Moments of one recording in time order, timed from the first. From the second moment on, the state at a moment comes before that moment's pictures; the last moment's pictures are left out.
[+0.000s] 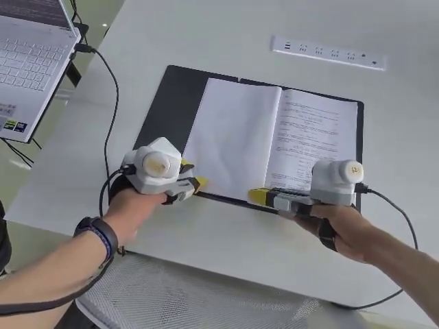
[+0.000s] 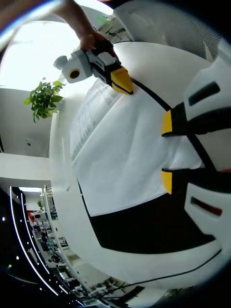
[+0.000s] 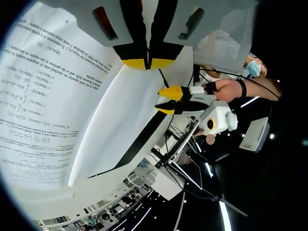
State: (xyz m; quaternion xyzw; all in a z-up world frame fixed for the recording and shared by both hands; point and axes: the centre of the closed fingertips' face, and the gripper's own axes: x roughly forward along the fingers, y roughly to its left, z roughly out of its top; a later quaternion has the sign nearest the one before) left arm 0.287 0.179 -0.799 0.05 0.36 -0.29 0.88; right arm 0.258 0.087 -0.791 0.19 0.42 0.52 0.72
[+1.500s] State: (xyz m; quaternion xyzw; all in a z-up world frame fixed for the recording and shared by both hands) left arm 0.297 0.168 -0.742 0.06 0.32 -0.31 0.89; right arm 0.309 0.016 -0.743 0.13 0.35 0.46 0.80
